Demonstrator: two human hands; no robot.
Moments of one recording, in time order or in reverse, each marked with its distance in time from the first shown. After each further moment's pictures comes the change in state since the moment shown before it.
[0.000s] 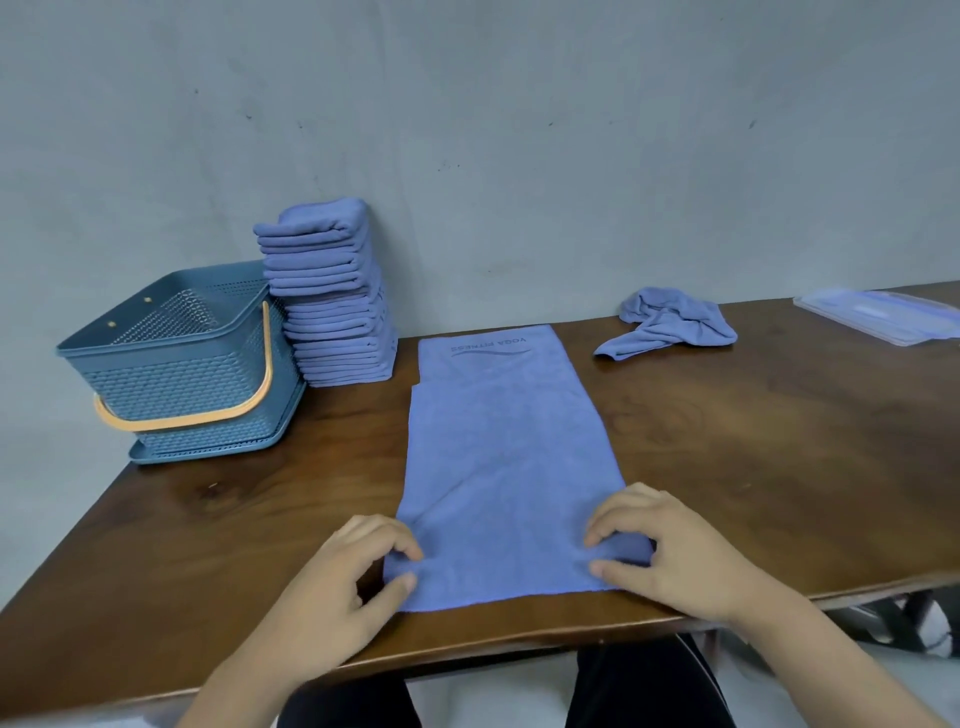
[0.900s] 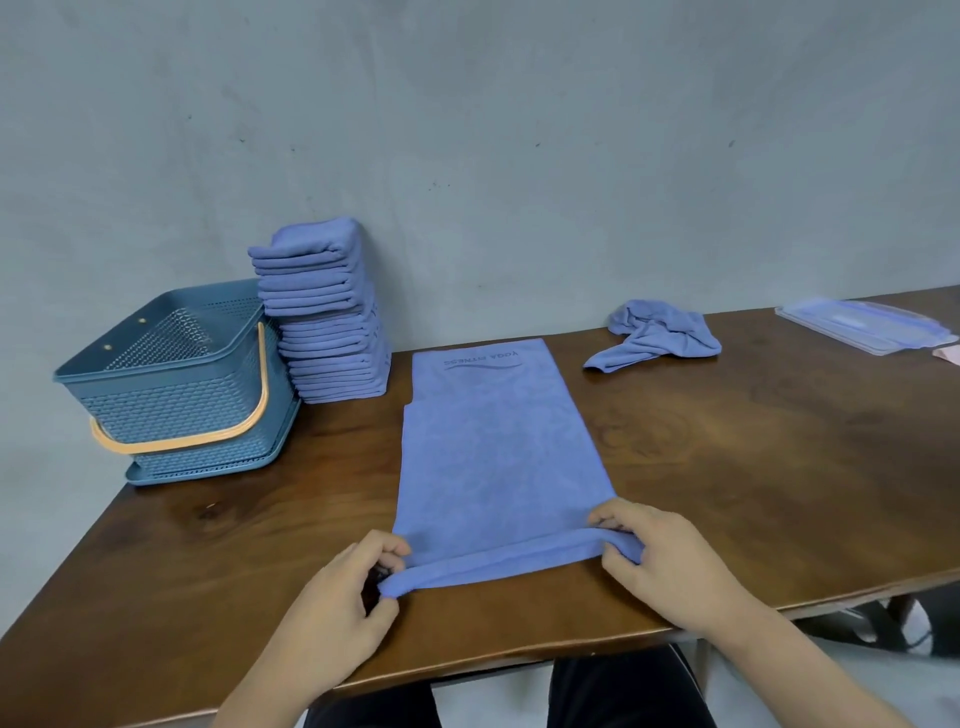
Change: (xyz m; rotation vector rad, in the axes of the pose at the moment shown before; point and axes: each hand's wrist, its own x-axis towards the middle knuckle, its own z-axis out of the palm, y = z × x) left_hand 0.001 0.010 0.001 -0.018 0.001 -0.248; right_hand -0.006 -0.016 -0.002 -0.049 0.082 0.238
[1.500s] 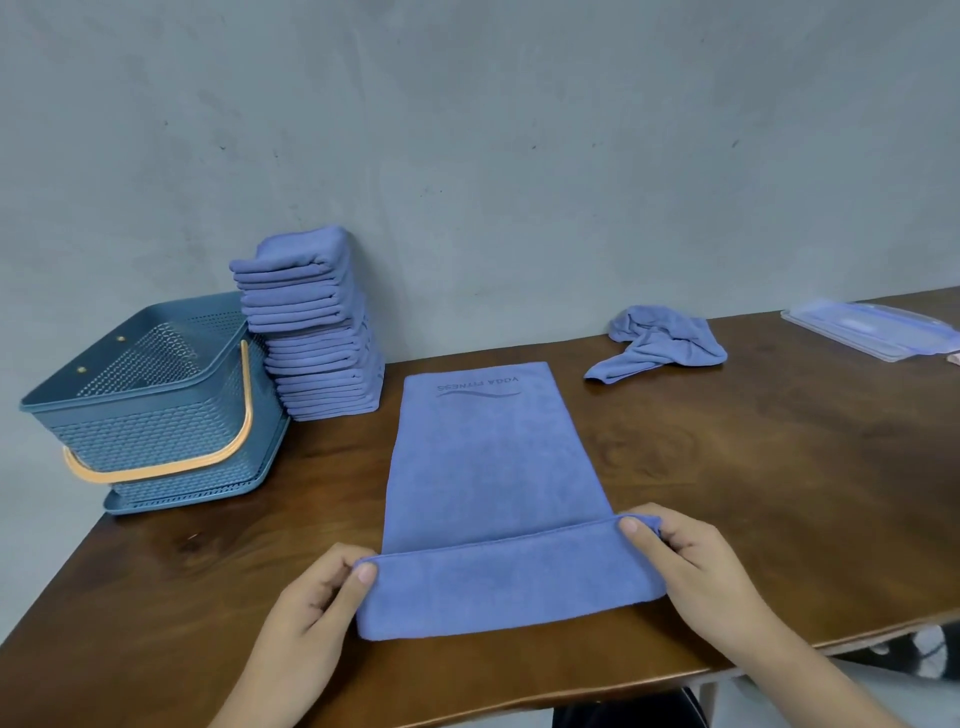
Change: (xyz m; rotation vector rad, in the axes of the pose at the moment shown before) left_hand 0.015 0.013 -0.013 -0.485 0.169 -0.051; right_hand 0.010 -0.022 -0.023 0.605 0.114 0.195
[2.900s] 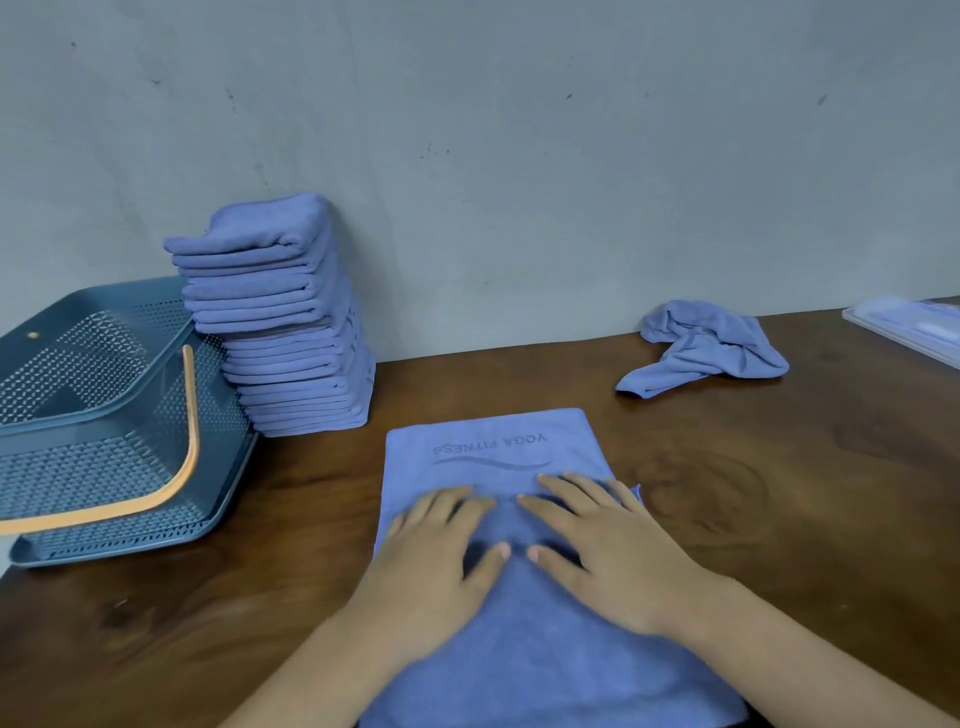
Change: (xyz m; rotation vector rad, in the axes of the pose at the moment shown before) left_hand 0.158 -0.018 0.074 0.880 -0.303 0.136; right_hand 0.146 0.029 0.061 -1.092 -0.402 -0.212
